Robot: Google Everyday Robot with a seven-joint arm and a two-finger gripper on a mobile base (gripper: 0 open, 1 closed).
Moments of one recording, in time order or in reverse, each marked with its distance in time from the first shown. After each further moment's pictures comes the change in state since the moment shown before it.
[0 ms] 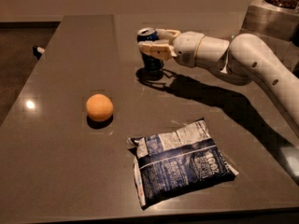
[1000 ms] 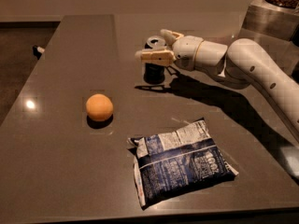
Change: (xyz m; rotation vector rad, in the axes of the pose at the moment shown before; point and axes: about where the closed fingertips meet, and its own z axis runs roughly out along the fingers) arm 0.012 -0.001 0.002 0.011 0.001 0.021
